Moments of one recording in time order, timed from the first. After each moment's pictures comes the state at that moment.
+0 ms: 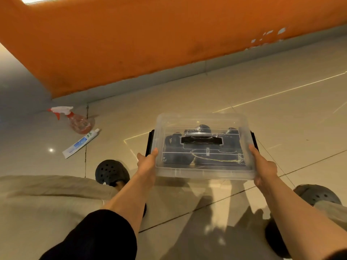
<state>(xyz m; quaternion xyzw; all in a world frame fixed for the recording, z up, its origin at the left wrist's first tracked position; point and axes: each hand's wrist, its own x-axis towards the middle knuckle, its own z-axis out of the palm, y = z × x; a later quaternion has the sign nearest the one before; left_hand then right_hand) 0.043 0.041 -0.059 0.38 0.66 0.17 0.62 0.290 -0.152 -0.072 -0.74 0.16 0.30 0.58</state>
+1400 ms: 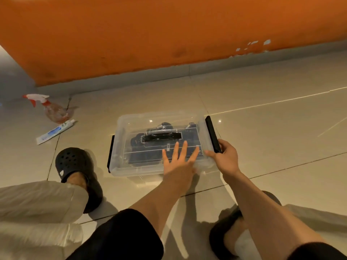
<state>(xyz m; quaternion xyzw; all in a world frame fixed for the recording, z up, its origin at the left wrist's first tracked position) 0.213 -0.131 -0.054 0.93 0.36 -0.03 0.05 0.355 -0.184 -0.050 -0.76 -0.20 0.32 0.52</state>
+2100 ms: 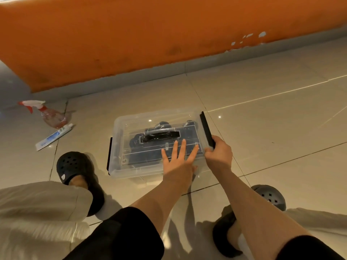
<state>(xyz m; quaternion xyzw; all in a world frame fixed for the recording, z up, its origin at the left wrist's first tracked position) 0.218 -0.131 -0.048 0.92 0.37 -0.10 0.08 0.339 -0.176 -0.053 -0.85 -0.29 0.20 0.39</state>
